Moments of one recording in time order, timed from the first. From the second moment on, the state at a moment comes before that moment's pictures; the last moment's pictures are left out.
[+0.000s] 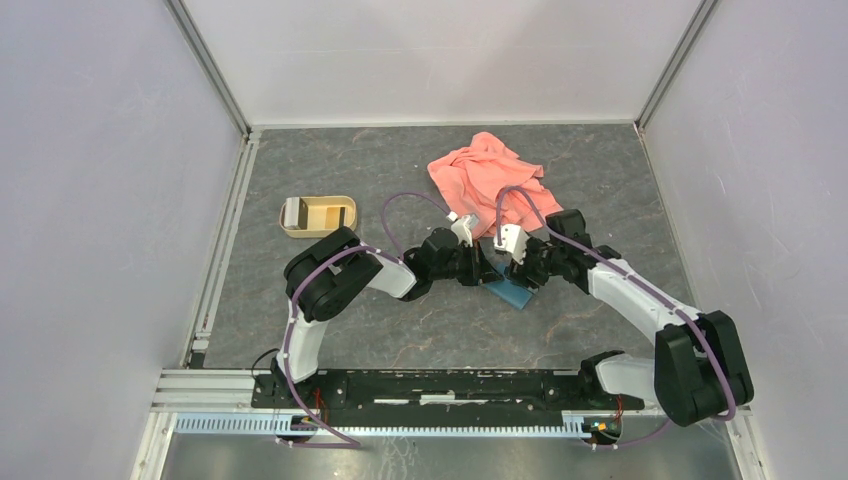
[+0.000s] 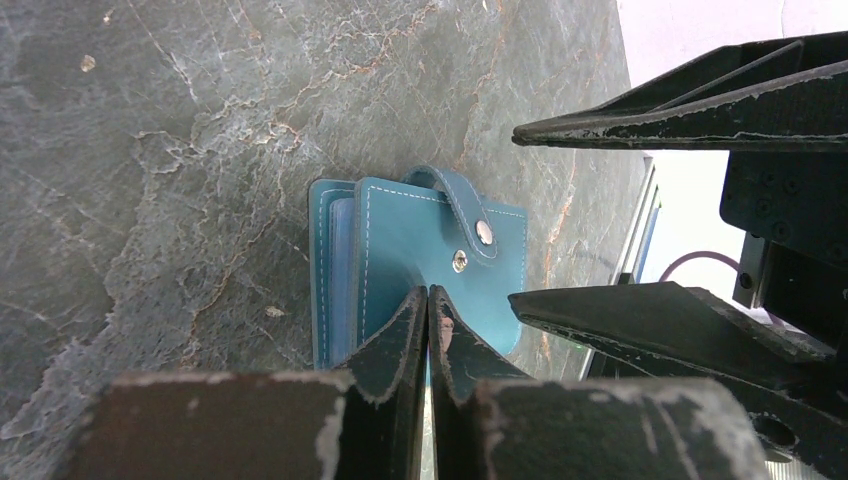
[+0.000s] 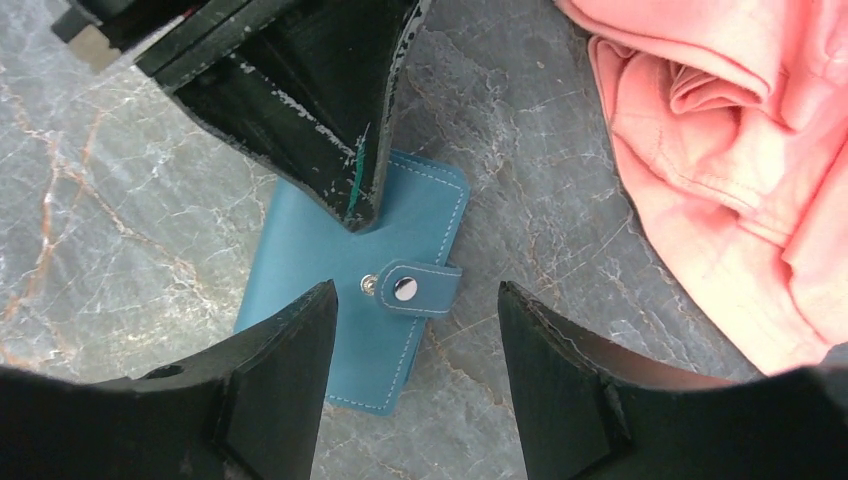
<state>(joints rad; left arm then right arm) -0.87 2.05 0.92 0.74 0.32 -0.87 0.30 1.24 0.64 -0.34 -0.49 -0.83</state>
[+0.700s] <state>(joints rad) -0.87 2.05 0.92 0.73 0.33 -0.87 0.38 1.26 0.63 -0.29 -0.34 -0.81</state>
